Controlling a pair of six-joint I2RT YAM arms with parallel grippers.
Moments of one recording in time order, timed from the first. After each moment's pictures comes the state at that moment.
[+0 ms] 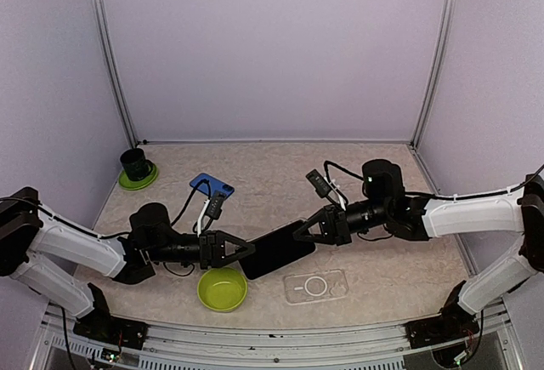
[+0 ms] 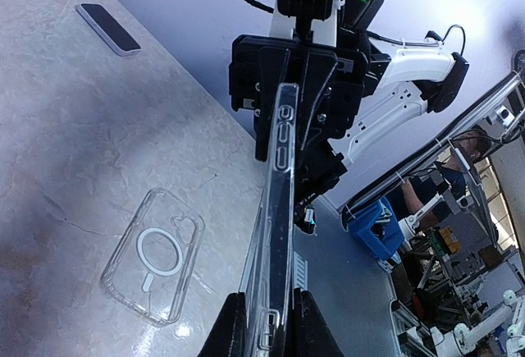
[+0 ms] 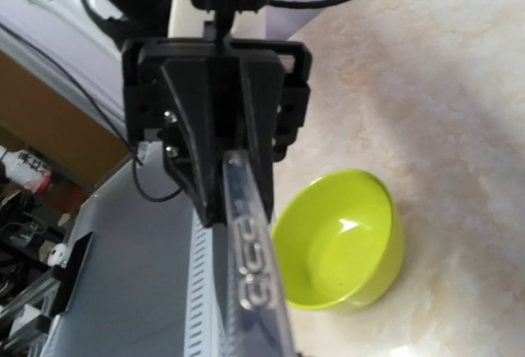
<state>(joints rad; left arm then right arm) -0.91 1.39 0.36 0.98 0.54 -0.78 0.79 1.42 0.71 0.37 -0.89 0.42</state>
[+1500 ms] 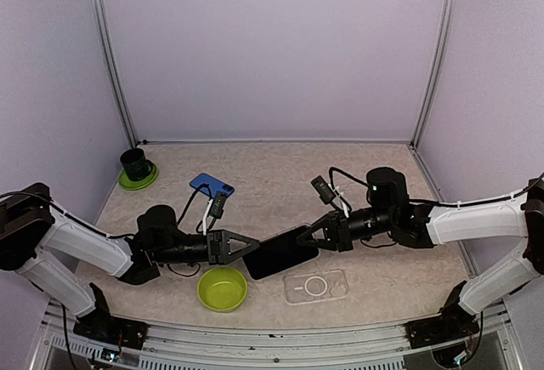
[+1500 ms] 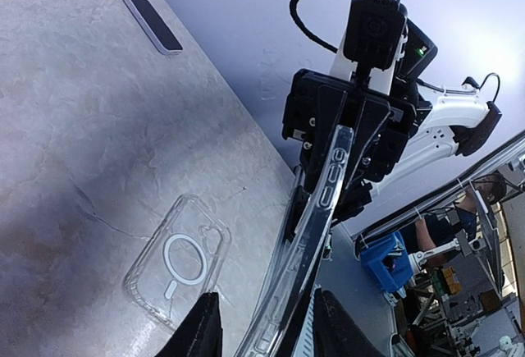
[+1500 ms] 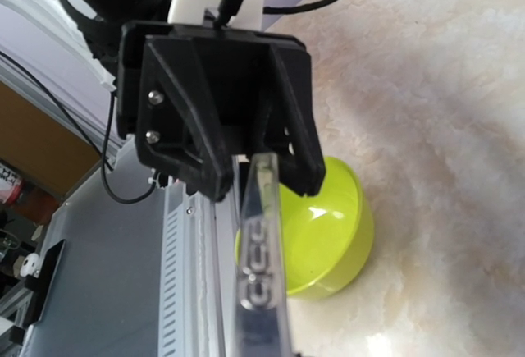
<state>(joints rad) -0.93 1.46 0.37 1.00 0.43 -0.85 0.79 1.38 0.64 0.39 -0.82 0.43</state>
